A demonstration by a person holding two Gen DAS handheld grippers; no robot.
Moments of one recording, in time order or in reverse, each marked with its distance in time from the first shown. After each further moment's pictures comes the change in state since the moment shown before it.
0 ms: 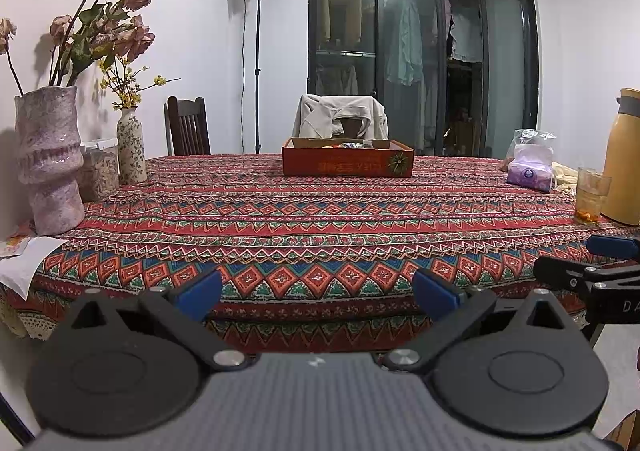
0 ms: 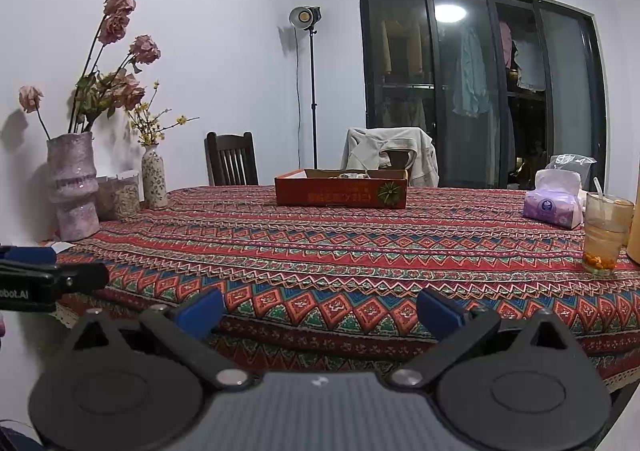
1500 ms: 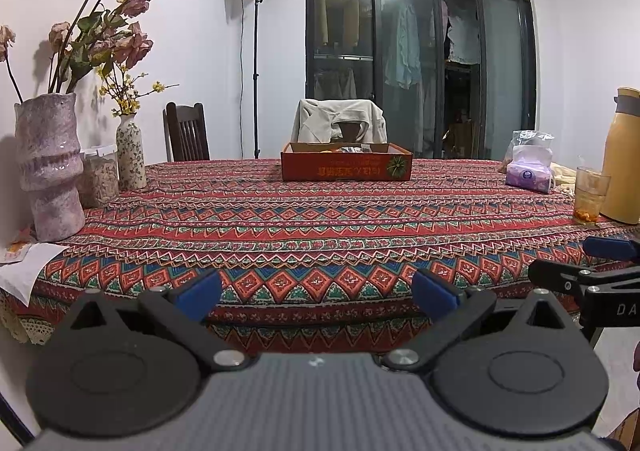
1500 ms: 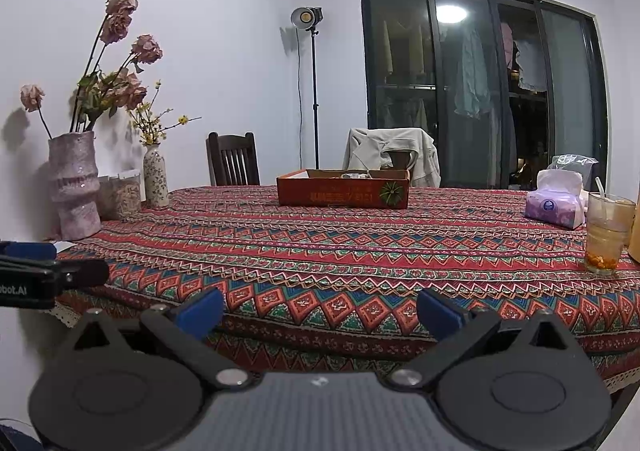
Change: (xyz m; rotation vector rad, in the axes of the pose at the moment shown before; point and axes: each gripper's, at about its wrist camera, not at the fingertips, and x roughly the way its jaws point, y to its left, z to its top) left arm -0.003 -0.001 0.000 0.012 -0.015 -0.001; right arm 0.001 0.002 -0.003 -0.003 -0.003 0.003
